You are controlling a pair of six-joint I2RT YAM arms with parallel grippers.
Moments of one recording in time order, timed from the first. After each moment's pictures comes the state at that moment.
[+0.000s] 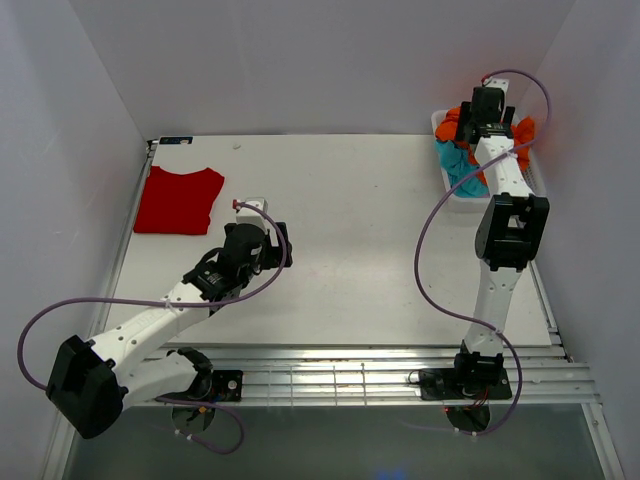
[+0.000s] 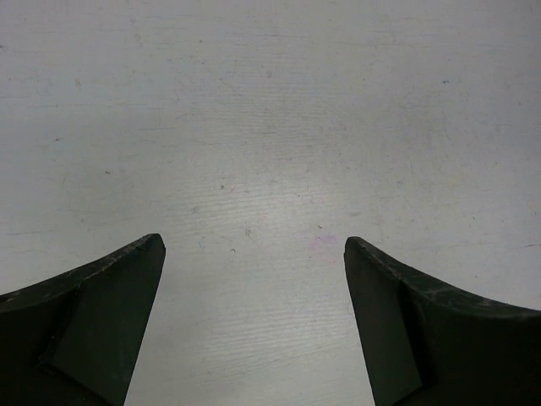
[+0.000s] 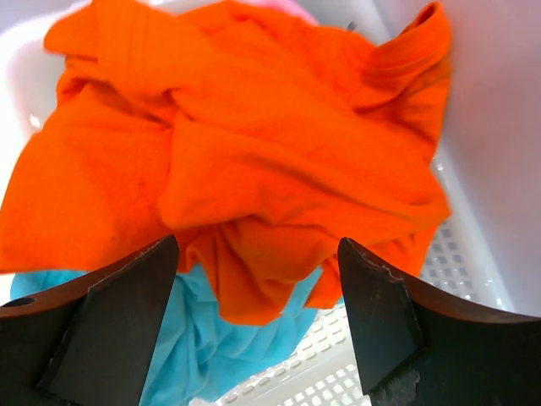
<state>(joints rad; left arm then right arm) -0.67 1.07 0.69 -0.16 -0.36 -0.43 -0.02 2.24 2.09 -0.43 0.38 0.02</state>
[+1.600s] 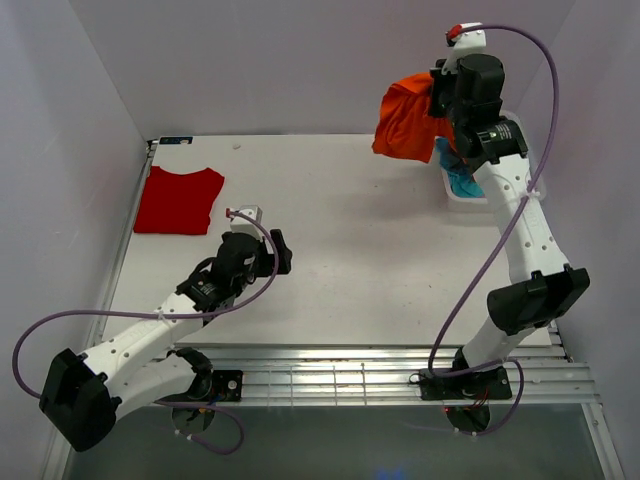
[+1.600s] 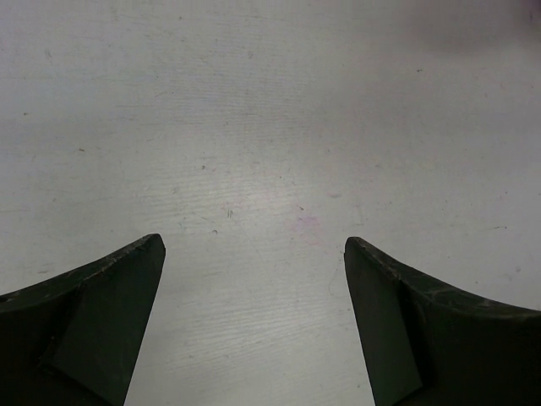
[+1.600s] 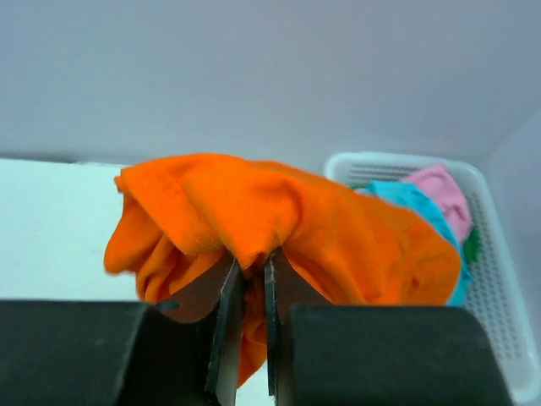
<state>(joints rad) -0.67 0.99 0.62 -0.14 -0.31 -0.49 0.24 1.69 1.97 -0.47 0.20 -0.01</state>
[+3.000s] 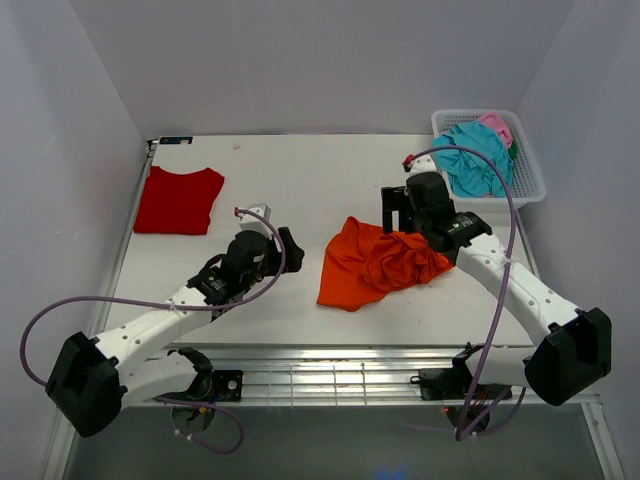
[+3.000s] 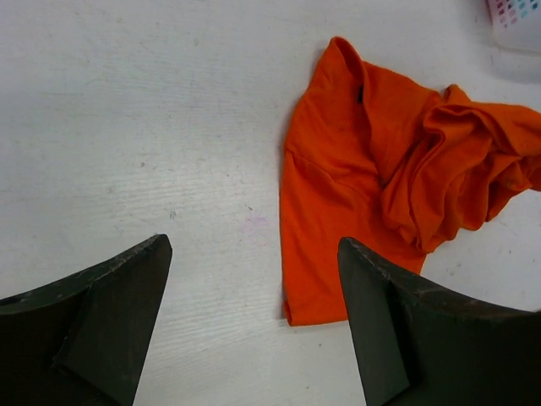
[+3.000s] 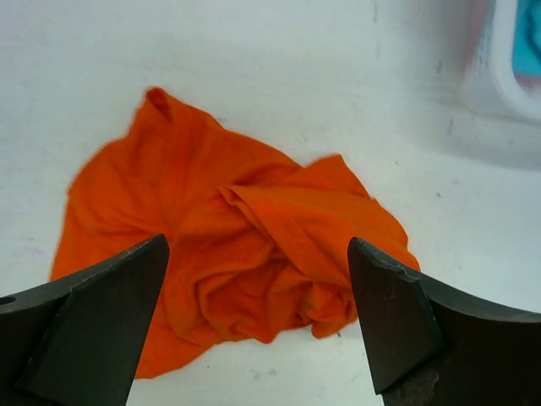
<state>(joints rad) -0.69 1.03 0.64 -0.09 -0.25 -0.59 0.52 1.26 1.05 -0.49 0.31 0.22</state>
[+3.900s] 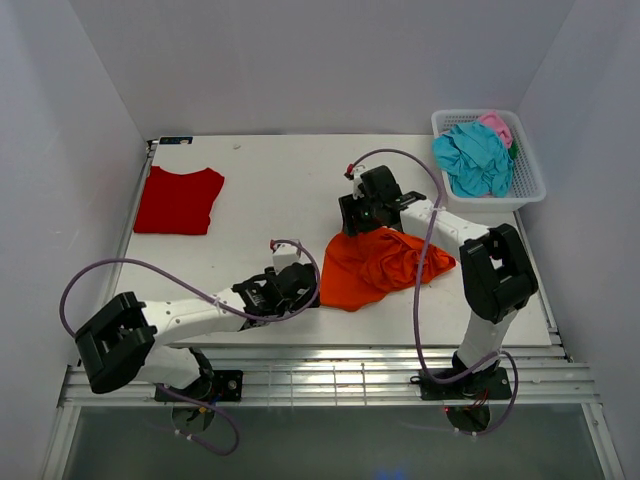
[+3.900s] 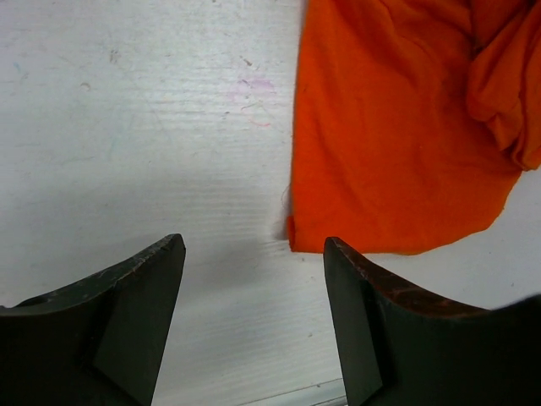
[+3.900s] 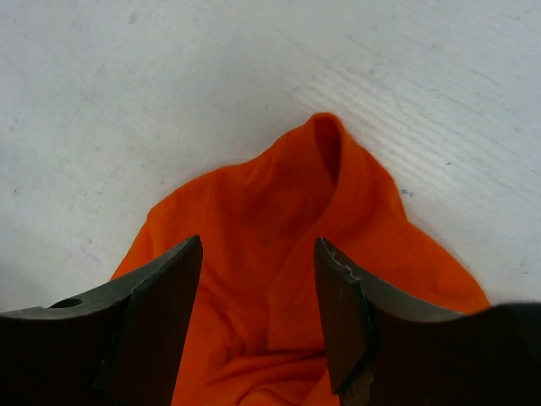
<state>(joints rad) -1.00 1.32 0.62 -0.14 -0.42 -0.85 0.54 1.82 1.29 -0.32 -0.12 0.11</state>
